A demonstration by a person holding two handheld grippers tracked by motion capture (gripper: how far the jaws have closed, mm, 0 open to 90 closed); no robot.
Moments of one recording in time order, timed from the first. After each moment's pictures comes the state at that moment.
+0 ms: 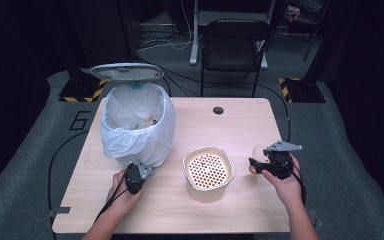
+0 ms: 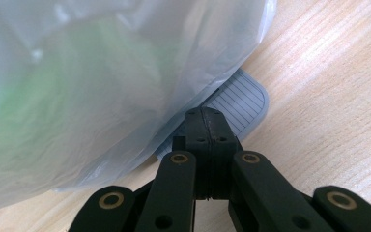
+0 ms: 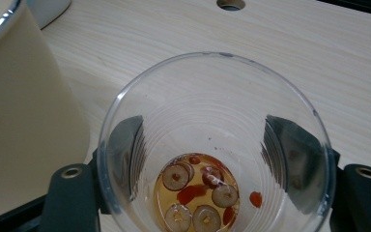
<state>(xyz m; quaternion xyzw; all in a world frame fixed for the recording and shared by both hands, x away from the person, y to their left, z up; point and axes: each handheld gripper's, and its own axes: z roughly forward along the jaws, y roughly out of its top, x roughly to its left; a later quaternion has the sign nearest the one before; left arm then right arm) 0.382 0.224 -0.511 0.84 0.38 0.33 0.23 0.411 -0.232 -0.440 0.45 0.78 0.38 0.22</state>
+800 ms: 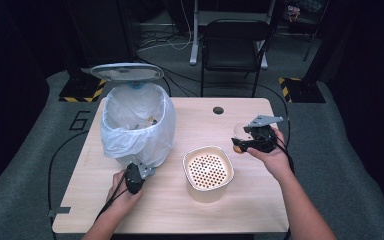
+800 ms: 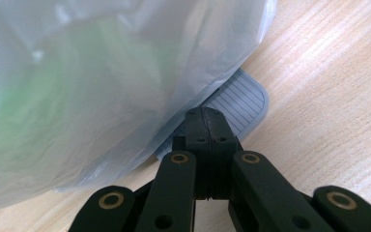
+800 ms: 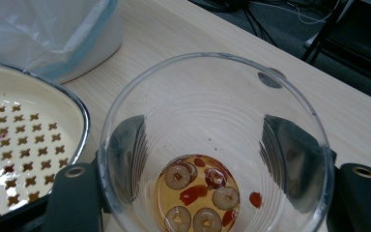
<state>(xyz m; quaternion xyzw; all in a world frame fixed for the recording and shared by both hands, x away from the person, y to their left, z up) 0.382 0.224 -0.511 0.84 0.38 0.33 0.23 0.464 -0.183 -0.388 0.34 0.83 0.40 0.21</state>
